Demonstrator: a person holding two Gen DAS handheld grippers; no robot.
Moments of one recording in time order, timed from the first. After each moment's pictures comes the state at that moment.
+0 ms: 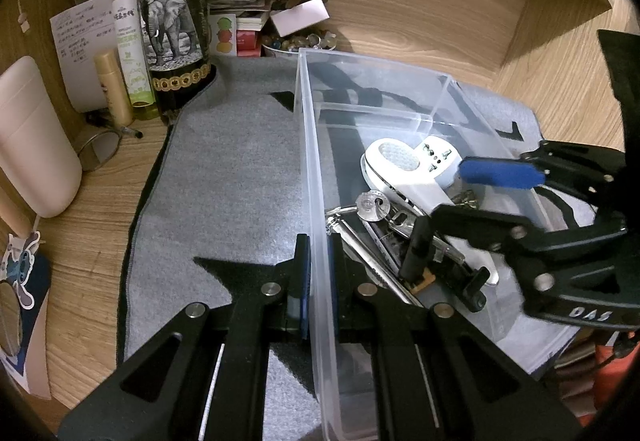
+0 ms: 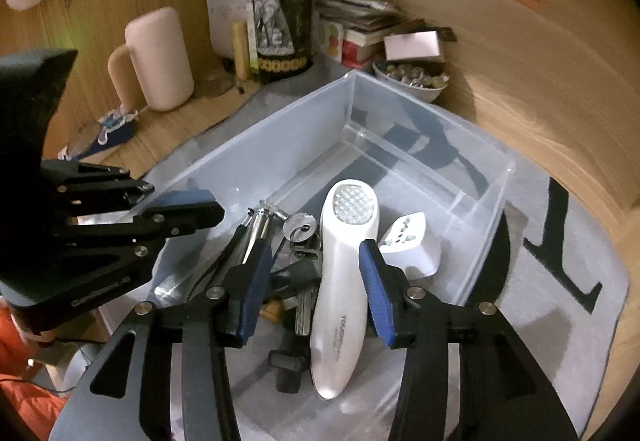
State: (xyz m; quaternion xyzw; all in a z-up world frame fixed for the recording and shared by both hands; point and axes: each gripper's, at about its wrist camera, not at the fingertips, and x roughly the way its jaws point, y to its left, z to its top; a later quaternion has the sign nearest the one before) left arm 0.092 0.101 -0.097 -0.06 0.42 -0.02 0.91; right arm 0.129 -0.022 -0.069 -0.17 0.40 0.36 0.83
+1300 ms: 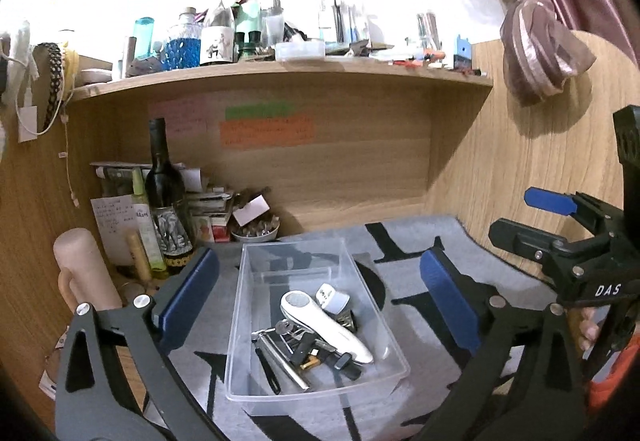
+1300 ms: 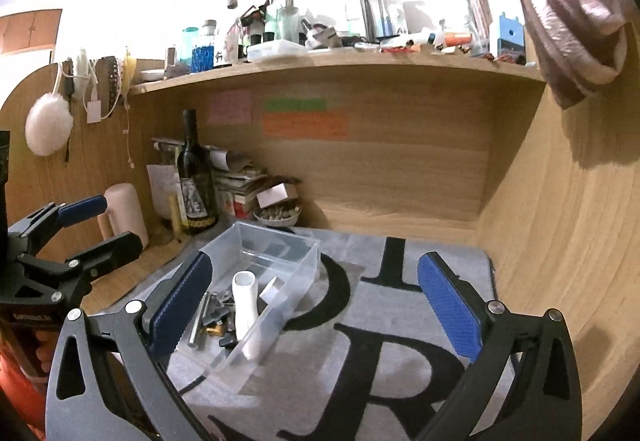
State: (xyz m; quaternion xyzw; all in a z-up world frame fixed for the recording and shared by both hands) left arm -0.028 0.016 0.026 0.01 0.14 -0.04 0.99; right arm 0.018 -0.172 0.030 -0.03 0.17 0.21 0.96
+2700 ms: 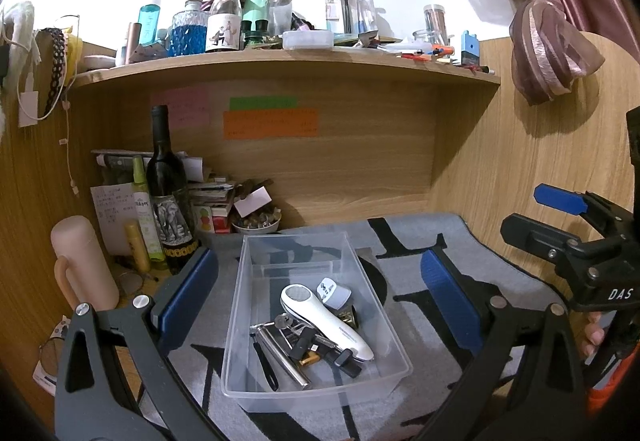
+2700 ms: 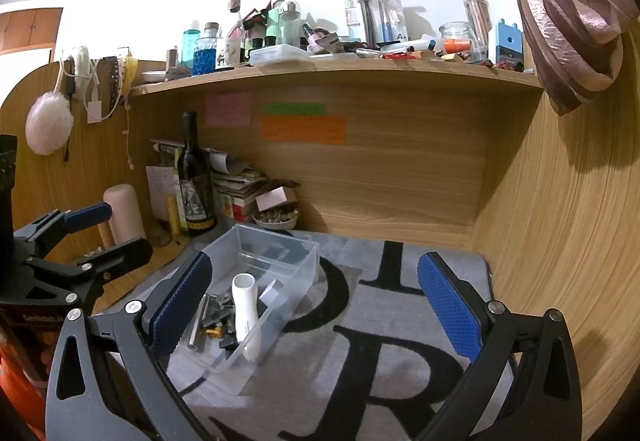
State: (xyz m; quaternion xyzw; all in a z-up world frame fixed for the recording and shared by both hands) left arm -0.022 0.022 0.019 0.00 0.15 -0.03 0.99; right arm 0.015 -0.171 0.031 -0.03 0.16 0.21 0.96
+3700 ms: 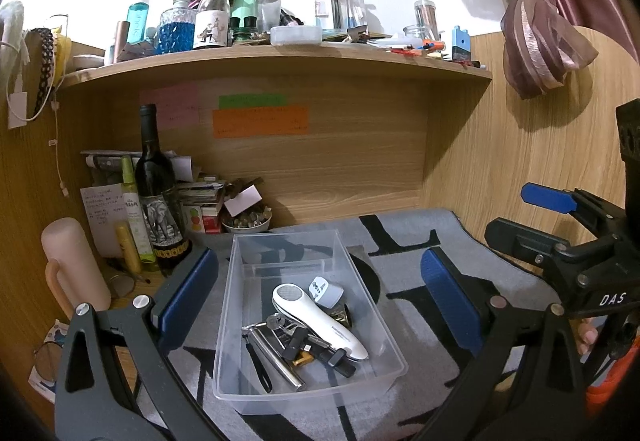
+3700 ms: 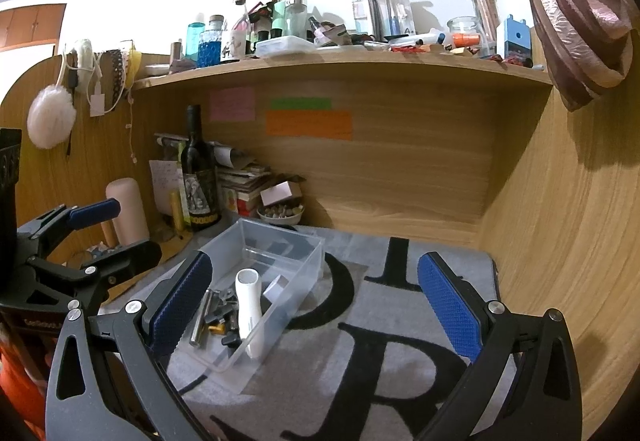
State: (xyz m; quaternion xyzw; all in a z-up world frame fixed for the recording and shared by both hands) left arm -0.020 0.018 0.017 0.00 0.15 -0.05 0.99; right arm 0.019 -0.165 0.027 -0.04 0.17 0.22 0.96
